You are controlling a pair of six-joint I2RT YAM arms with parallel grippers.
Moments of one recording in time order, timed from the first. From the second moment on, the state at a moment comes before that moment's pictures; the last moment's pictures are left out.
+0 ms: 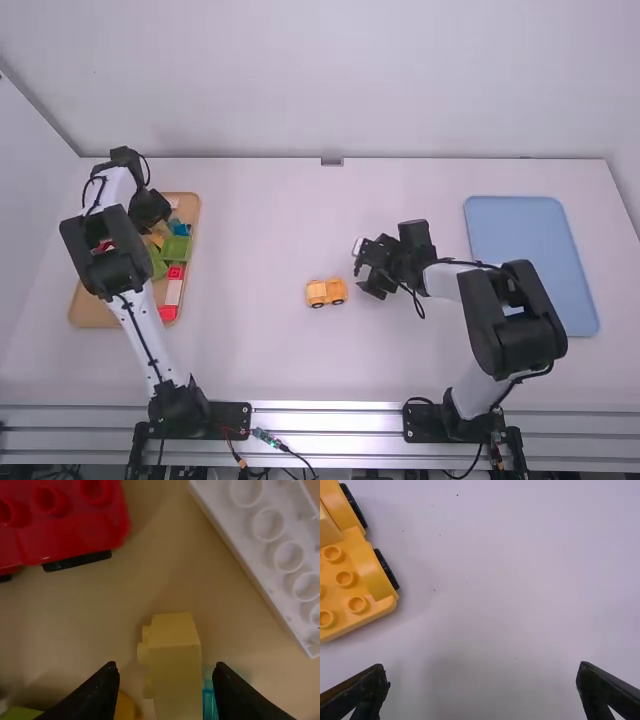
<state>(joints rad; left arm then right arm) 0.43 2.40 1.99 -0.98 -0.07 -0.47 0.26 1.79 0.71 0.10 -0.48 -0.92</state>
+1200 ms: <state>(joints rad) 0.43 2.40 1.94 -0.90 -0.06 -0.49 0.26 1.79 0.71 0.10 -0.48 -0.92</state>
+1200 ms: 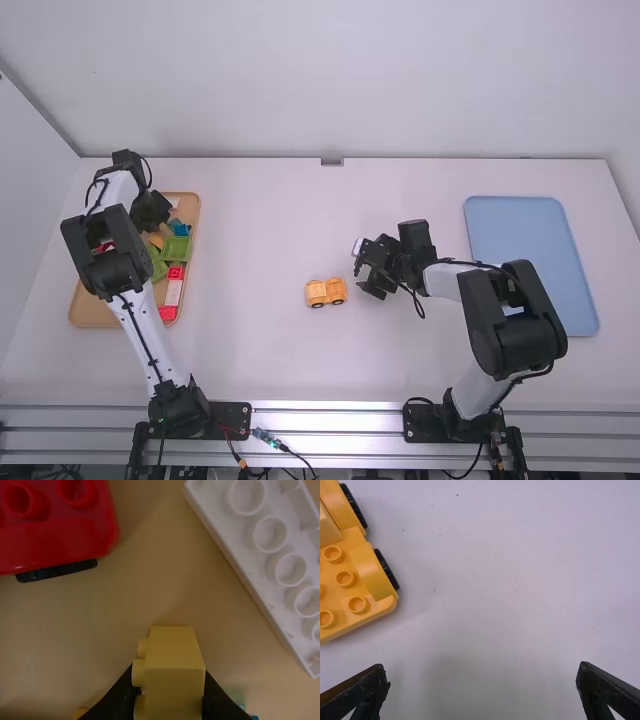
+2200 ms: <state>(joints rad) 0.30 2.23 2.13 -1.08 -0.14 -0.34 0.21 1.79 0.89 -0.01 -0.56 -0.58</state>
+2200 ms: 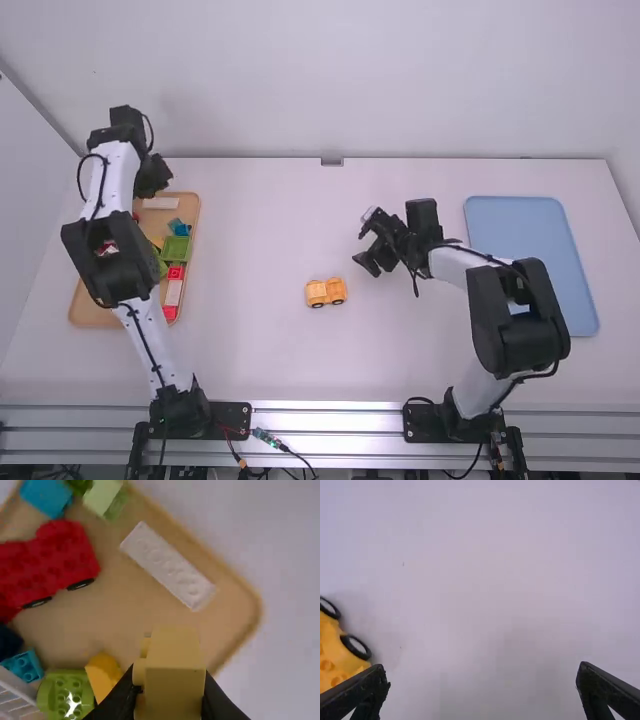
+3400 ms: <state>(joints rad) -0.40 0.97 0.52 -0.17 0.22 0.62 0.31 1.79 1.10 -0.36 -1.14 -0.35</state>
